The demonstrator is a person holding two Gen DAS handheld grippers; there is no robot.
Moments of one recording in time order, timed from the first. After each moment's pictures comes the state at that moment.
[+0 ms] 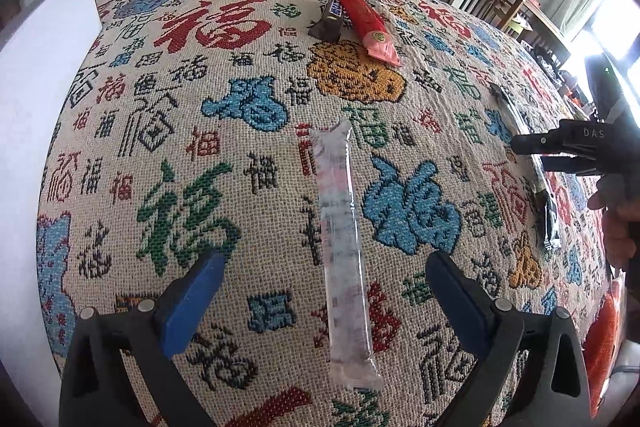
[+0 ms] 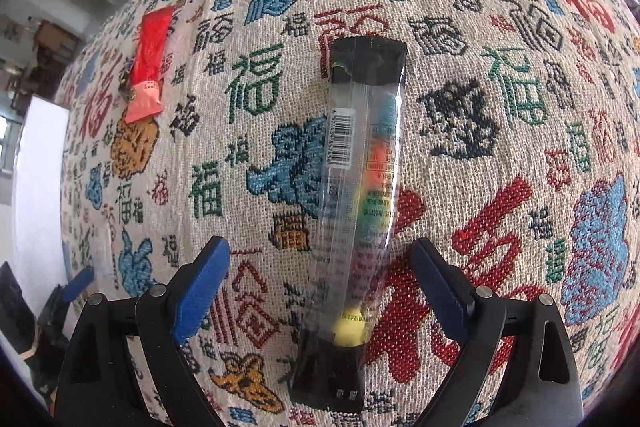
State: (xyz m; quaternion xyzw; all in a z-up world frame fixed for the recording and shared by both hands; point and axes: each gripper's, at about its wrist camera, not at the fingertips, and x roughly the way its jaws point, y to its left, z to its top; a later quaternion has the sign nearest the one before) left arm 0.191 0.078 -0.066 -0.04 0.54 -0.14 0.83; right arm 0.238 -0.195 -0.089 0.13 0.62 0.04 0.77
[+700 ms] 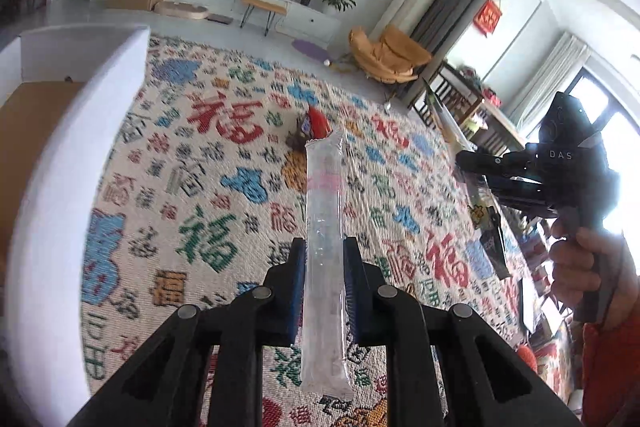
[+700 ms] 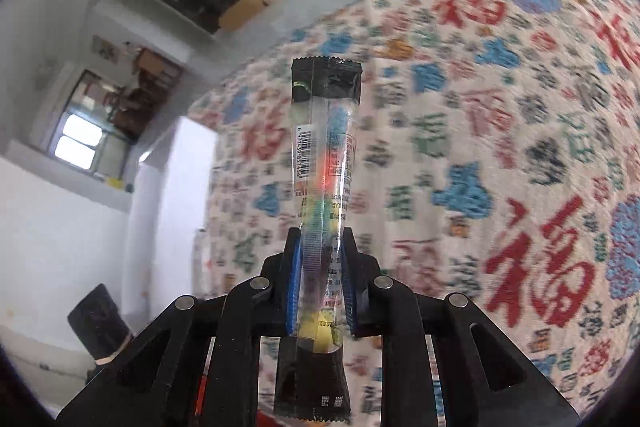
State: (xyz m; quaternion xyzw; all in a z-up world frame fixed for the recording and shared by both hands) left arm 0.113 0.148 0.051 -0.19 0.38 -0.17 0.89; right arm 0.194 -0.148 0.045 0.23 0.51 0.23 0.80
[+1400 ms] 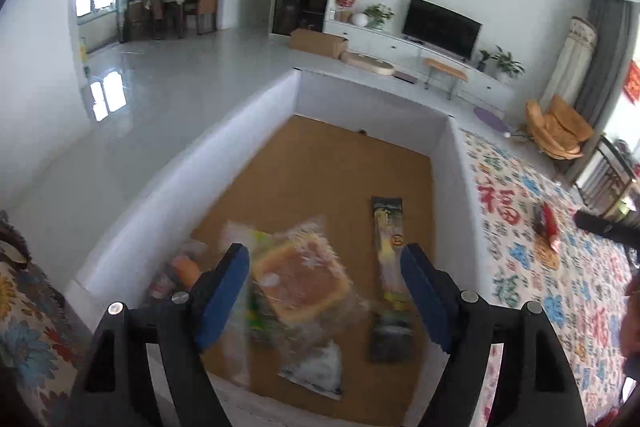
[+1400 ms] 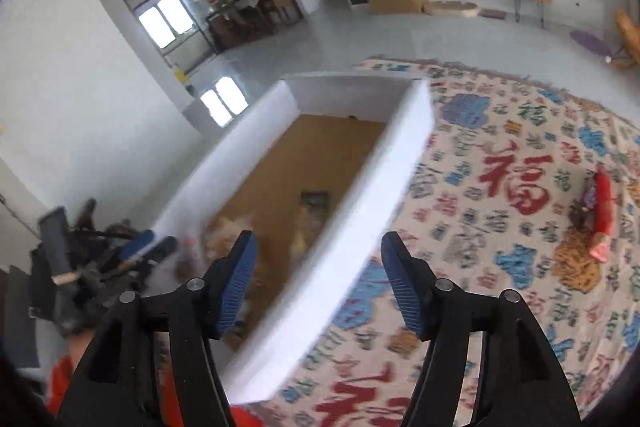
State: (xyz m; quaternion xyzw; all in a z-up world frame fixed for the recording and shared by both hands) left arm 0.040 0.363 0.052 -0.16 0.35 0.14 0.91; right arm 0.151 0.153 0.059 0.01 0.42 0.37 0.83
